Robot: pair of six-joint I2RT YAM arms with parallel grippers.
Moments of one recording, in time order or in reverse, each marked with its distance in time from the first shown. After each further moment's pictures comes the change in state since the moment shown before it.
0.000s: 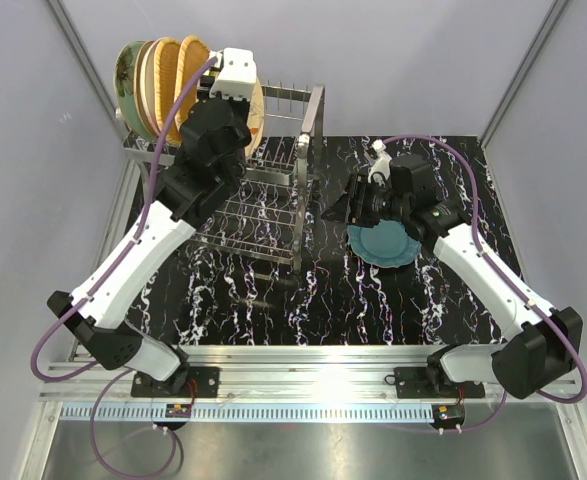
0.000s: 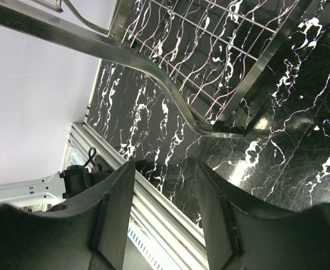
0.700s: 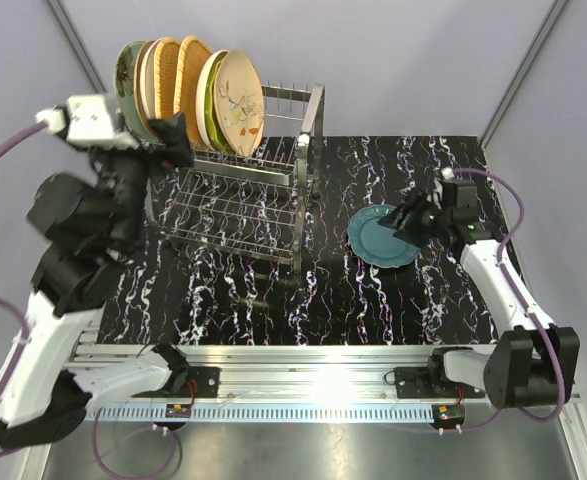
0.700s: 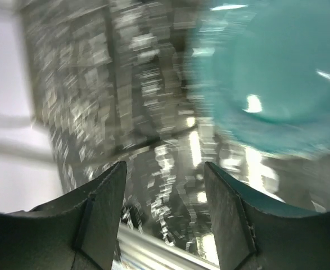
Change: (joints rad) left arm -0.009 -0.441 -0.140 -0.086 0.180 -0.197; right arm -0.347 -0.085 -0.243 -0.018 0.071 0.075
